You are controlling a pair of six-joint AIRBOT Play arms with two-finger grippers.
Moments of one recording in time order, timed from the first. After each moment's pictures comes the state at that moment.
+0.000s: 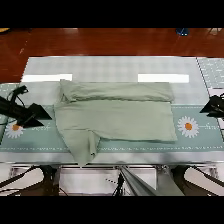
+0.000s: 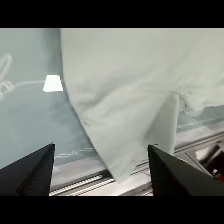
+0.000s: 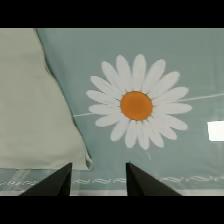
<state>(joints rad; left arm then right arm) 0.47 -1.26 0.86 1.05 -1.54 -1.25 -0.57 -1.22 1.12 -1.28 1.56 1.32</state>
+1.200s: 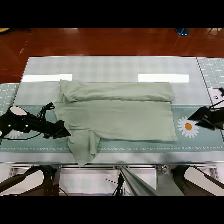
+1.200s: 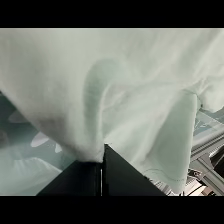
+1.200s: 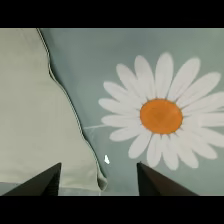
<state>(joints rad) 0.24 -1.24 0.52 0.90 -1.25 -1.18 -0.64 -1.18 0.83 -1.18 1.40 1.24</state>
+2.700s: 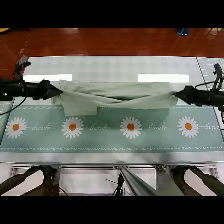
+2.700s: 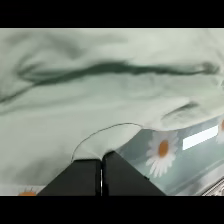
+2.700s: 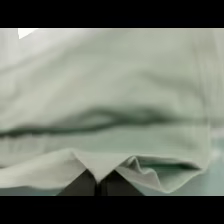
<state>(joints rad) 0.23 -1.21 1.00 0.70 -1.21 -1.19 -0.33 -1.07 0.82 -0.75 0.95 1.19</state>
